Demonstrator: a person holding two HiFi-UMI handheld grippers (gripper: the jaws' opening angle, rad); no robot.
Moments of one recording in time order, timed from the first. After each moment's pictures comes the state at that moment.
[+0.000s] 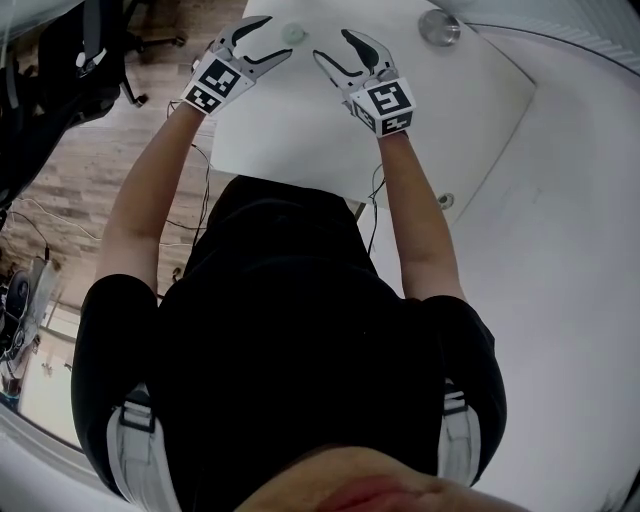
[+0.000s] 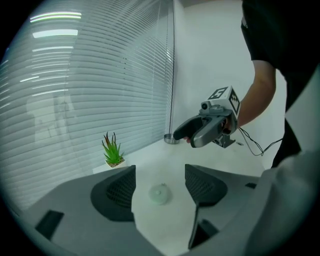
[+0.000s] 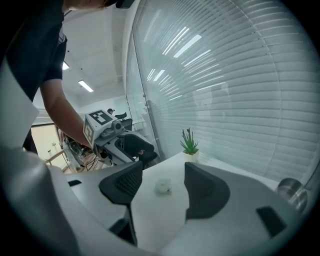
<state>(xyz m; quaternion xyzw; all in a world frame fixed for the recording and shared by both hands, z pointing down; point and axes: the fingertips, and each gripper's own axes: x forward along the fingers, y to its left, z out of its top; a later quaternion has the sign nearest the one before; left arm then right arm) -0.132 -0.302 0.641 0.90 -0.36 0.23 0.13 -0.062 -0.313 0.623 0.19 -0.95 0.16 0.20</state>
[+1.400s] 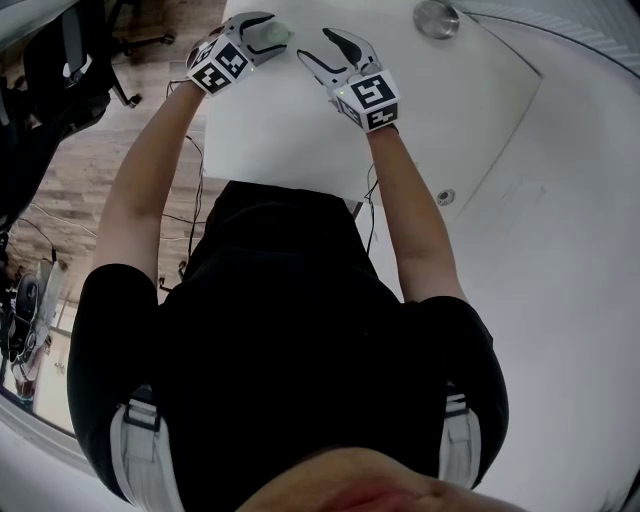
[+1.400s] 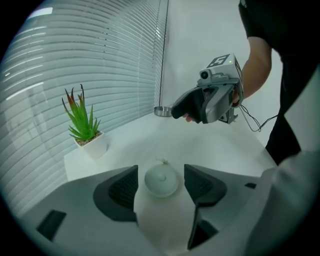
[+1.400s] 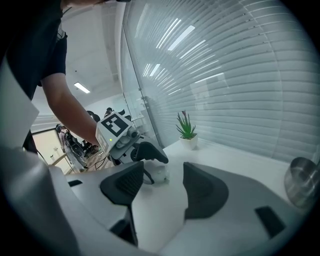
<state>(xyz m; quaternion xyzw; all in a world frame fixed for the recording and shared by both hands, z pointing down) -0.112 -0.320 0.740 0.89 -0.25 0.34 0.14 -0.064 -0.318 0.672 0.18 -0.94 0.20 0.22</state>
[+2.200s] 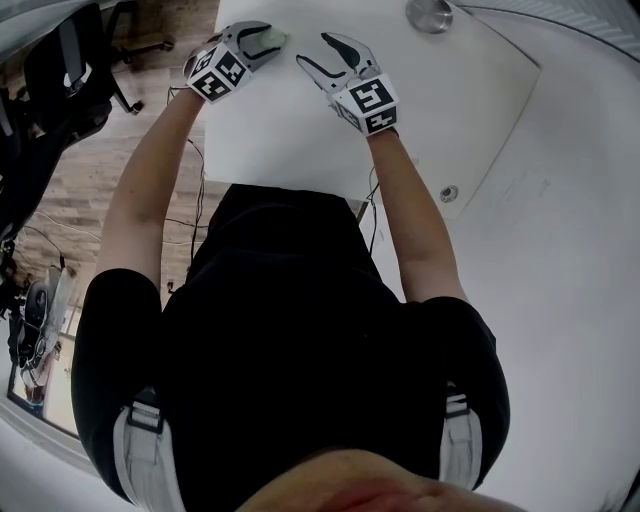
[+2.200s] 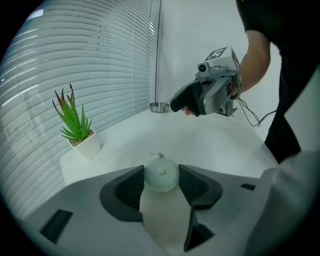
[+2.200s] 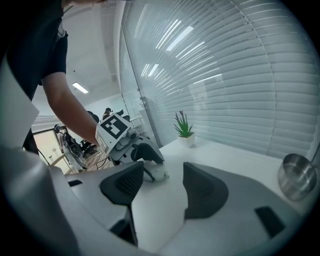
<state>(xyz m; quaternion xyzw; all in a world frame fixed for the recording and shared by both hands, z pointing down) -0.104 -0.309 0.751 0.89 -0.24 0.37 0.13 -0.048 -0.312 0.672 0.19 -0.94 0.20 0.22</state>
